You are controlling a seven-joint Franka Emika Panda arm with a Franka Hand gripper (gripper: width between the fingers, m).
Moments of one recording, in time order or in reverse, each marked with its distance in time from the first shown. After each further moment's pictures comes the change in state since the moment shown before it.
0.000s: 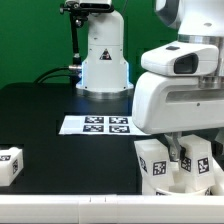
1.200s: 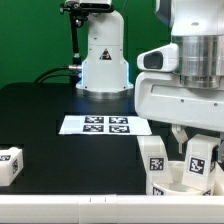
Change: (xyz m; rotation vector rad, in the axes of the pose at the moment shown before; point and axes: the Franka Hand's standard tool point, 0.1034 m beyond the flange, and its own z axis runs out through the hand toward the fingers) arm 0.007 -0.001 -0.002 0.086 -0.017 1.111
